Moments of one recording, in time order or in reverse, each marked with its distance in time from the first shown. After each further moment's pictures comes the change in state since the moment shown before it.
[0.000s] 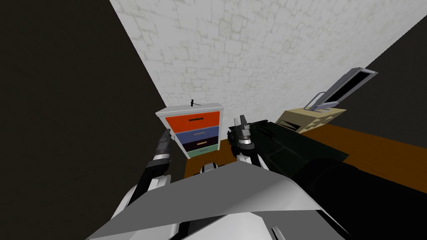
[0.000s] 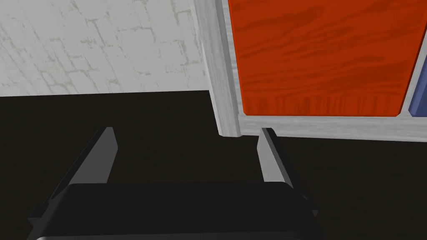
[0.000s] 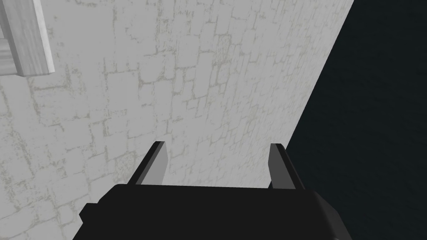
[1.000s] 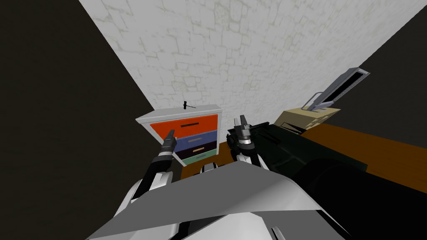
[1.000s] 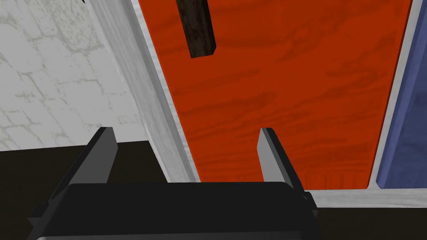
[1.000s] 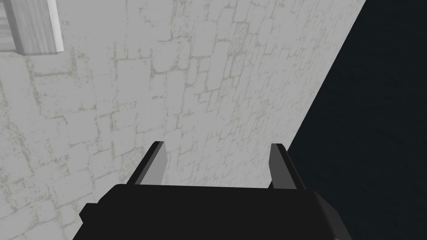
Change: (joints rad) left arm -0.044 -0.005 -0.010 0.011 -0.017 0.187 -0.011; right arm 0.000 0.000 0.000 0.000 0.000 0.000 0.000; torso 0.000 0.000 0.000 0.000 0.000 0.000
